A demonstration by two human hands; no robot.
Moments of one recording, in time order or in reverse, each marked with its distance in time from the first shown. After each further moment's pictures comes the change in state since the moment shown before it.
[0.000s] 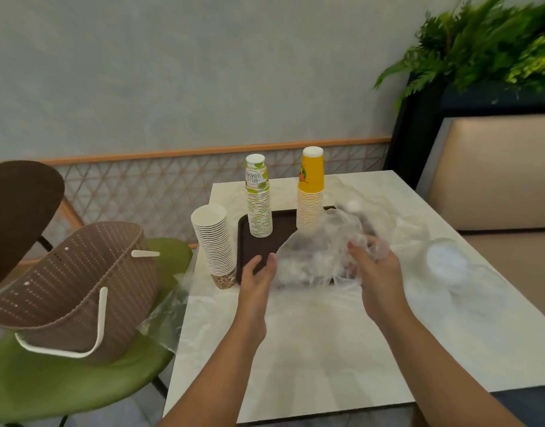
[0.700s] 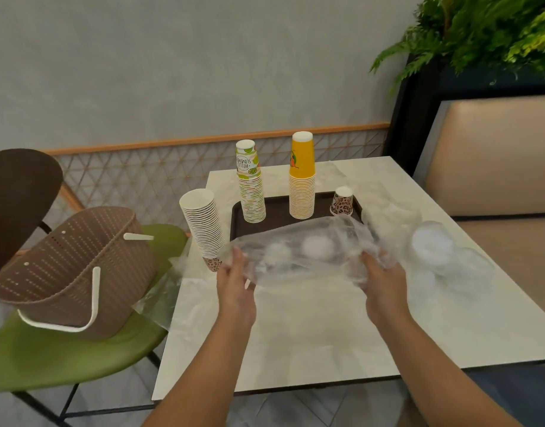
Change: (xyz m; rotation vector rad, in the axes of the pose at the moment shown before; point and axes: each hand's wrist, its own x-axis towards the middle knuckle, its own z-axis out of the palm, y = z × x) left_hand -0.004 -0.022 0.004 -0.415 0.210 0.008; right_hand -0.003 0.027 -0.057 -0.005 0.214 0.182
